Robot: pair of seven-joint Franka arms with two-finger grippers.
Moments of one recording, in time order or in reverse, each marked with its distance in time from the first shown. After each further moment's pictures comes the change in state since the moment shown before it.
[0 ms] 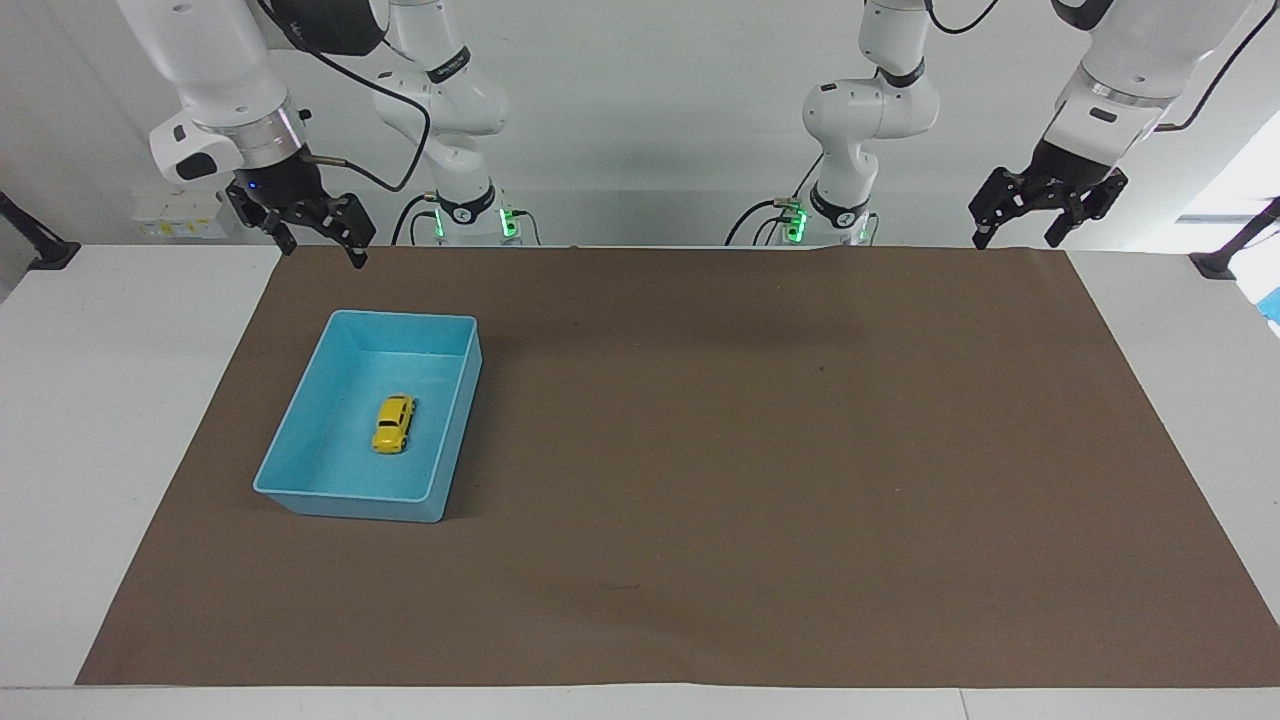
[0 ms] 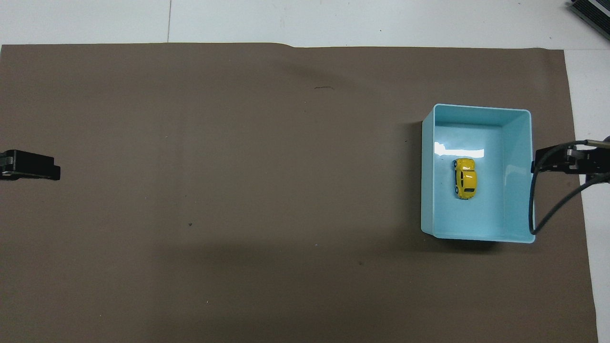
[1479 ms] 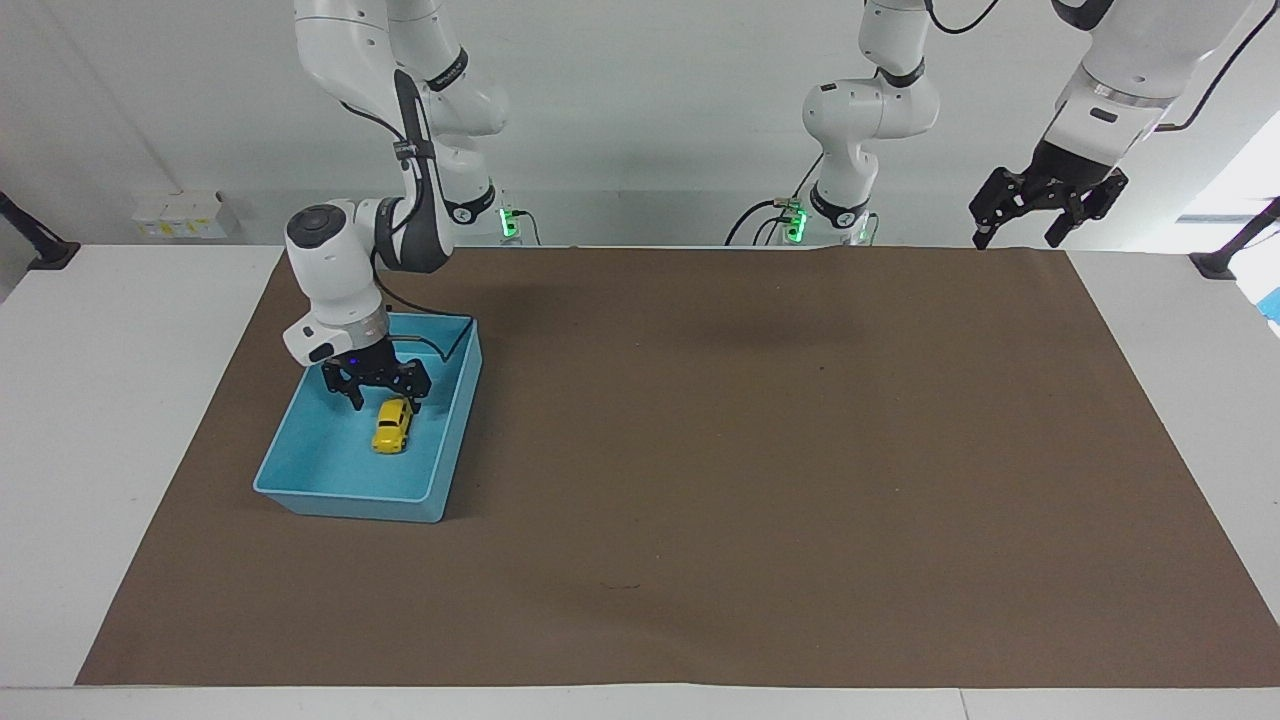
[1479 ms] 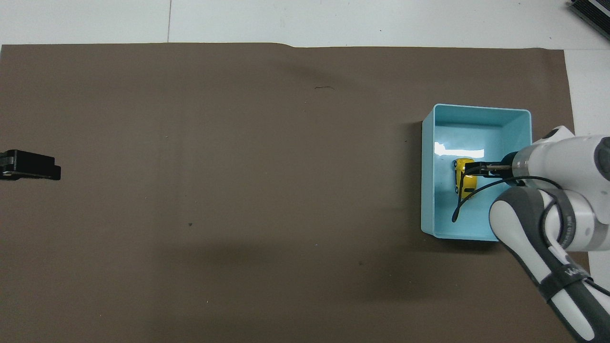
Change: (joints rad) left arm 0.000 0.000 -0.001 0.000 0.000 0.000 0.000; right arm -0.005 0.115 -0.032 -0.541 -0.019 0.799 -0.149
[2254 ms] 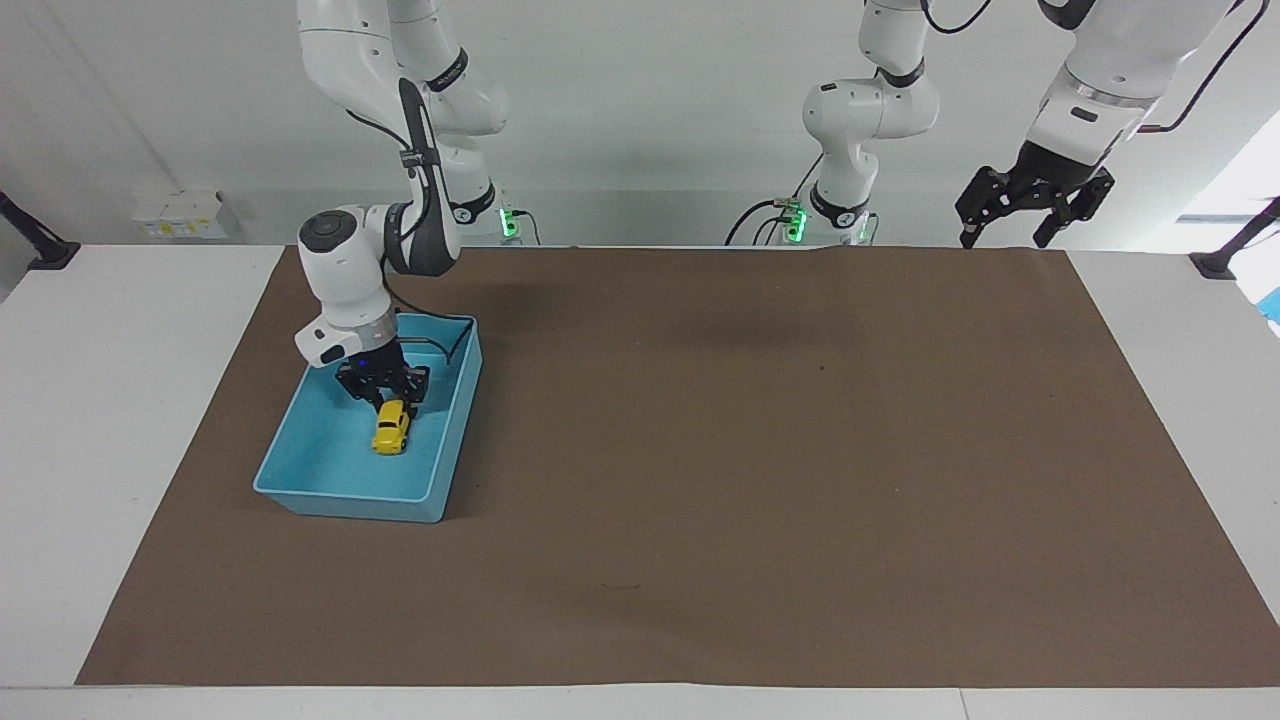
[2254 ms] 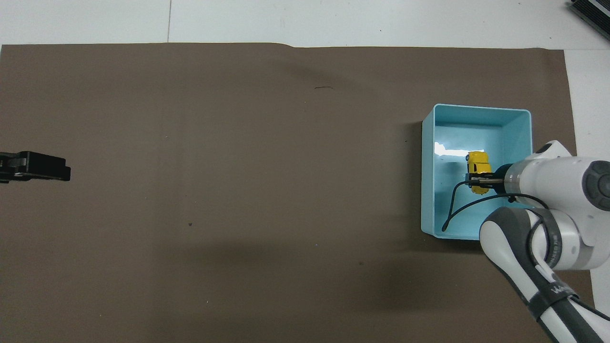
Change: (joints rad) left arm -0.003 0.000 -0.023 0.000 0.000 0.000 0.000; right arm 0.015 0.047 0.000 -0.264 0.000 0.394 0.000
